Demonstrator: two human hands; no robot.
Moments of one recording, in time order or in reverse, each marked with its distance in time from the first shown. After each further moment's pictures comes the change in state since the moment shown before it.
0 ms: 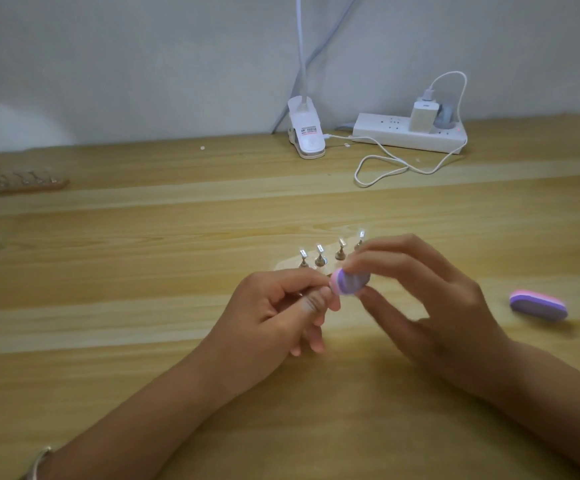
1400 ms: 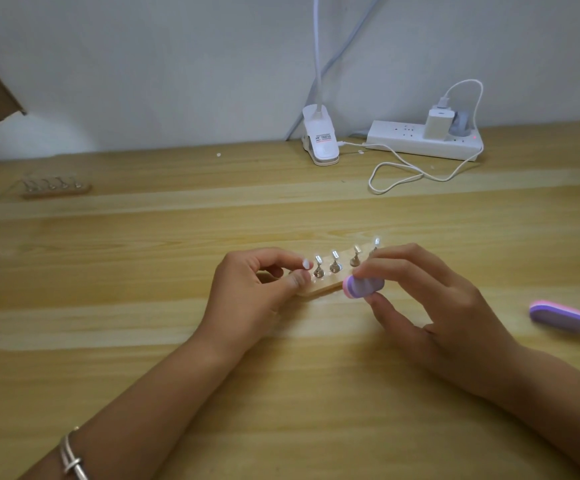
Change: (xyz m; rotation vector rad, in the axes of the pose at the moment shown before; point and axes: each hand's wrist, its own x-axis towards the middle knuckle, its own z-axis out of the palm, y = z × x) left_hand 0.019 -0.015 -0.024 0.124 0.362 -0.092; right_hand -0.002 0.009 0.007 -0.044 -0.039 0.038
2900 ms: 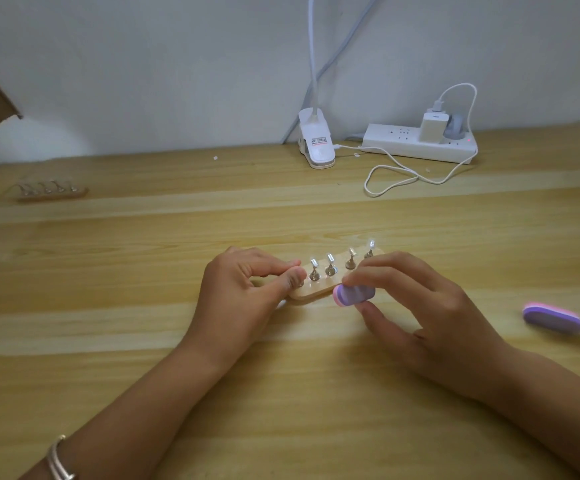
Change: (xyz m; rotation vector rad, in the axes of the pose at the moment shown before) left_hand -0.001 -0.001 -0.005 0.206 0.070 0.193; right_hand 0.001 0.000 0.001 -0.007 -0.030 -0.028
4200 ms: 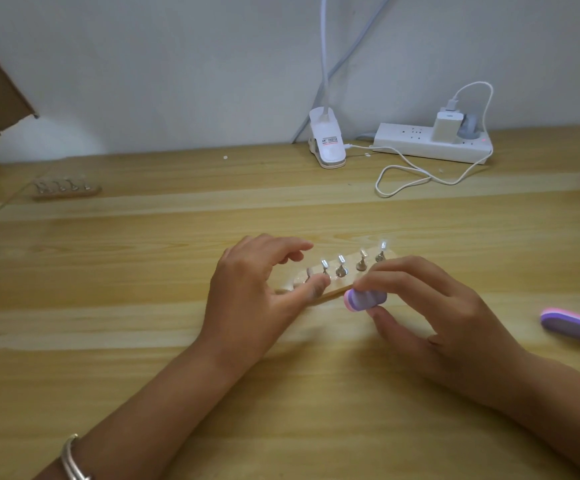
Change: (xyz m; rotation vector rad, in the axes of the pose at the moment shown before) left_hand -0.002 0.016 -0.001 0.285 0.045 0.171; right_hand -0.001 0.001 0.000 0.007 -0.006 -0.005
